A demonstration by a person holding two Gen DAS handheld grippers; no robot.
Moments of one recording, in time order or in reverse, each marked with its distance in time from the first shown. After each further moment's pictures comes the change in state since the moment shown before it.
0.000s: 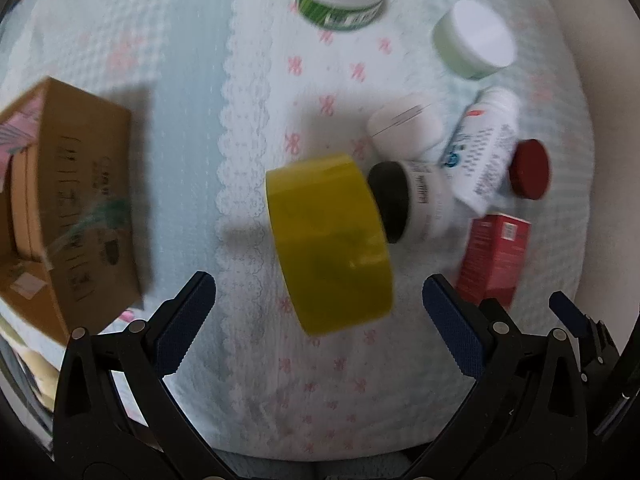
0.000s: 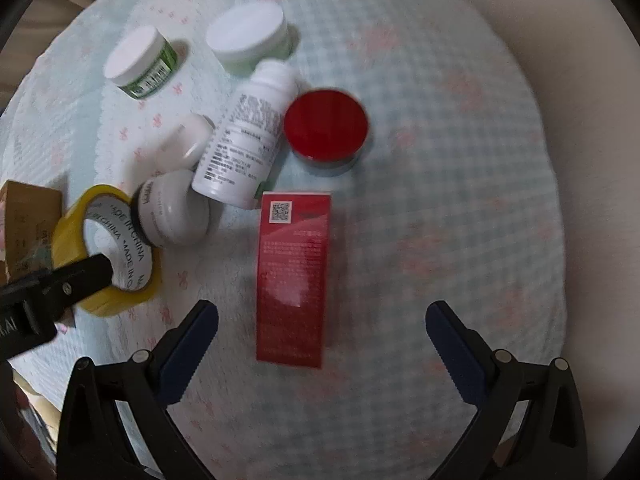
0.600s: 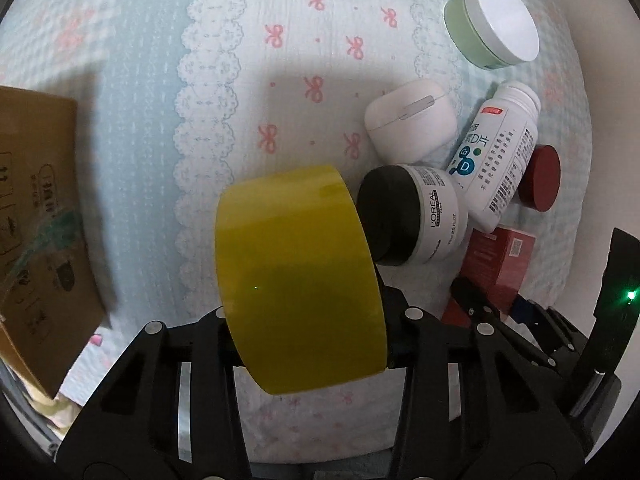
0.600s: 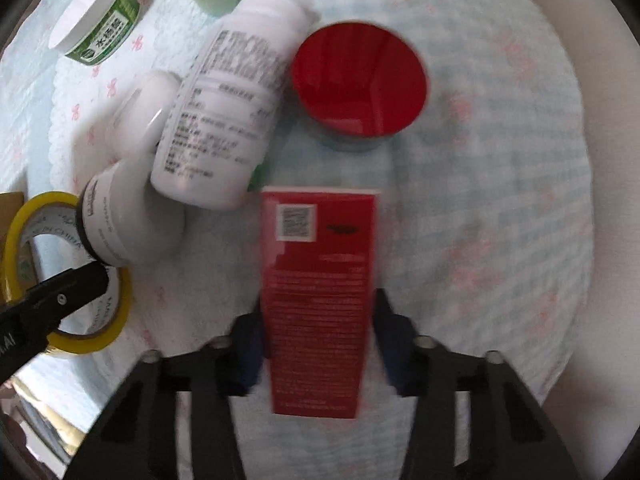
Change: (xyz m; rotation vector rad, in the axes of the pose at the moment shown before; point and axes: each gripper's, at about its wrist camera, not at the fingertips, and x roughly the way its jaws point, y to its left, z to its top) left arm 0.027 0.003 0.013 0.001 0.088 -0.095; right arm 0.060 0.007 0.012 0.015 0.160 -0.026
